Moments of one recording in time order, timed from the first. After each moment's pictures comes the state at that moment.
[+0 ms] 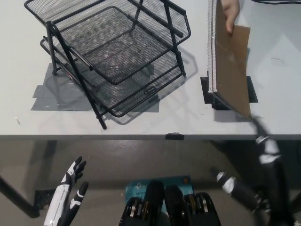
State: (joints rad) left_arm 0.11 0.15 0.00 0.03 0.18 -0.32 -0.03; right_arm 0.07 -0.01 0.12 -0.44 -0.59 -0.22 -0.18
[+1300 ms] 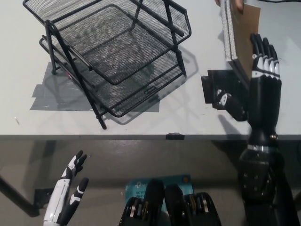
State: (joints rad) left_arm 0.08 0.16 0.00 0.03 0.21 -0.34 -0.03; right_arm -0.43 0.00 0.03 0.07 -0.89 -0.13 -0.42
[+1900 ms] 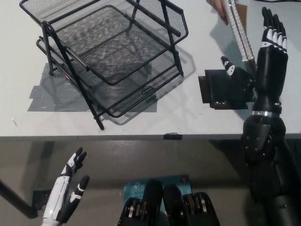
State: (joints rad) left_arm 0.07 0.16 0.00 0.03 0.20 -0.35 -0.03; right_arm -0.65 -0.07 -0.04 0.45 -0.80 -0.12 -0.55
